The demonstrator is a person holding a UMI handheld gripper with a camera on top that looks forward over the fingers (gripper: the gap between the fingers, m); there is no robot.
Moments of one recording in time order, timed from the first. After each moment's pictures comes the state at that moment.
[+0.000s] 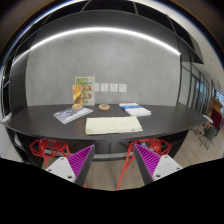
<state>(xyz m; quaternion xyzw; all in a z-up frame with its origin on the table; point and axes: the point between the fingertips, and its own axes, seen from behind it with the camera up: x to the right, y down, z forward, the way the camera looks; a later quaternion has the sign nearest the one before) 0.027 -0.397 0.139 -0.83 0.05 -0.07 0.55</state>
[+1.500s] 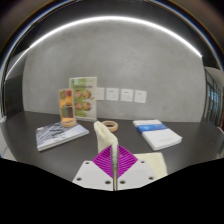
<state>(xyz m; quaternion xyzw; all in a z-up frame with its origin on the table) 0.079 -0.043 0.113 -0.81 -0.02 -0.02 0.59</state>
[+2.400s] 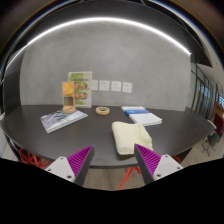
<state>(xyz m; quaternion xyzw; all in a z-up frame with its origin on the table) 0.069 -0.205 0.107 -0.83 0.03 -0.07 0.55</state>
